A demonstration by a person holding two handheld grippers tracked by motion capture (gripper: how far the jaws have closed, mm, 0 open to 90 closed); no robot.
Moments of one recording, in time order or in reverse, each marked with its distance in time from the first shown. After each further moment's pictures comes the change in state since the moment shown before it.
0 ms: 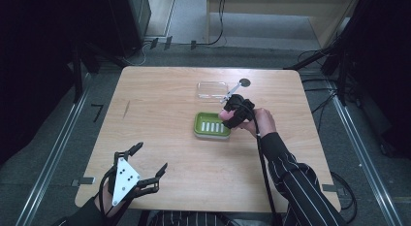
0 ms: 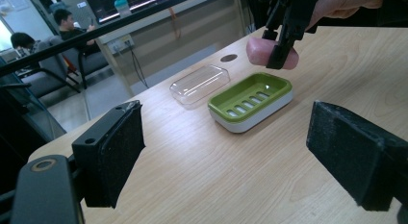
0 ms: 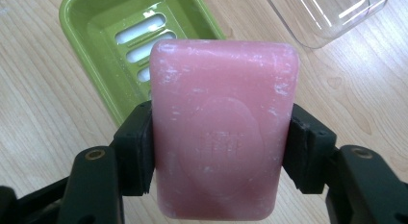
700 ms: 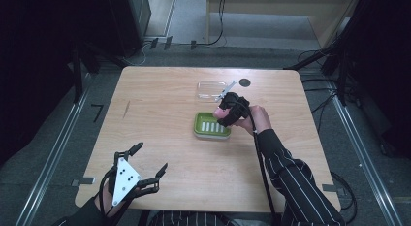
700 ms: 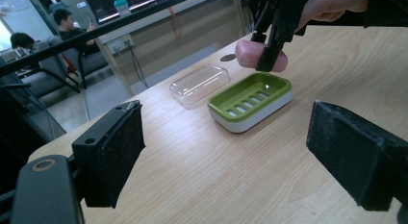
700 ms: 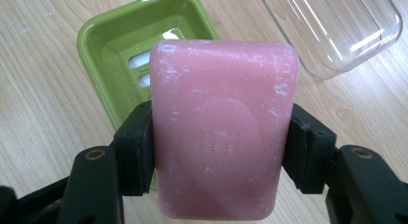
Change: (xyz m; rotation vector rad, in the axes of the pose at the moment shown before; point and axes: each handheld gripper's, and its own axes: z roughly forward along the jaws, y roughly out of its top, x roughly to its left) left arm 0.000 0.000 0.000 0.000 0.000 0.001; right arm 0.001 0.014 0.006 -0.032 0.035 -0.049
